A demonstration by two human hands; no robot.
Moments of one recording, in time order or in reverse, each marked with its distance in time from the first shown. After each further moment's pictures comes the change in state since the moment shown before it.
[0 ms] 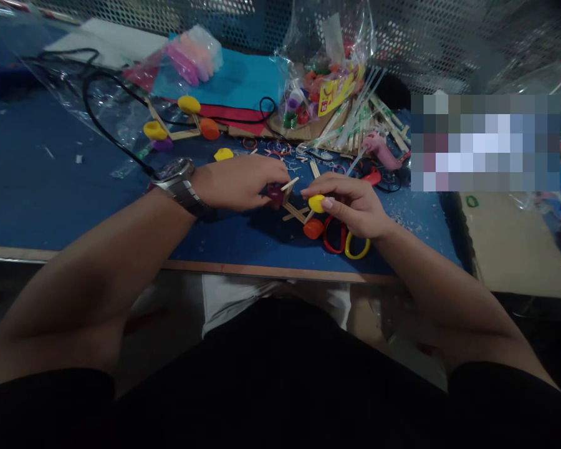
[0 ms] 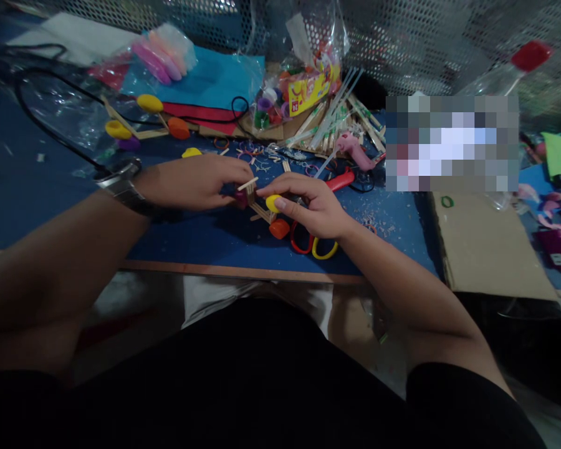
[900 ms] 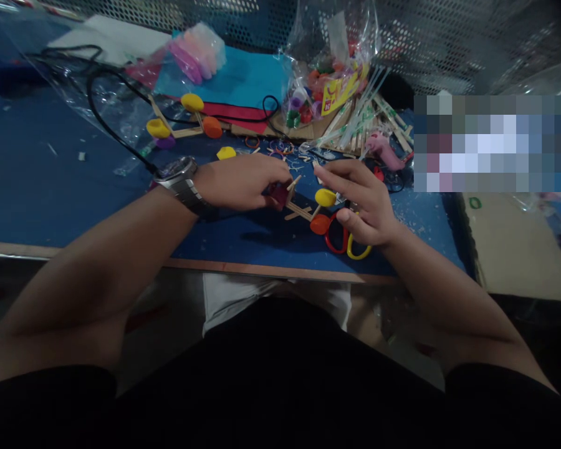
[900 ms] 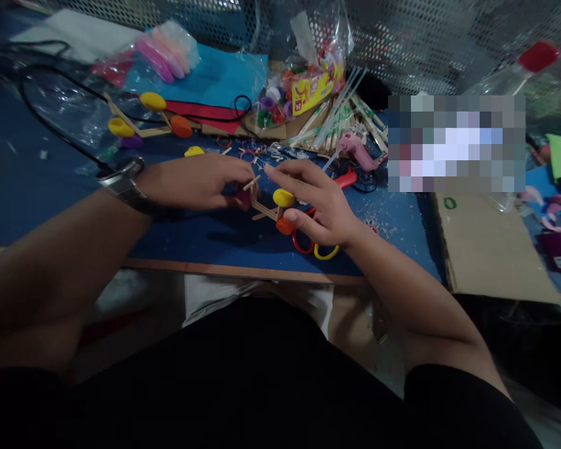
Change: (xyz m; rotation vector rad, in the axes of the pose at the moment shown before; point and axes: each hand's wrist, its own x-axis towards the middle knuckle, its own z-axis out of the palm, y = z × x) left_hand -0.001 0.005 -0.002 -0.022 0.008 -0.013; right_hand -0.009 -0.009 -0.013 -0.483 -0.015 -0.219
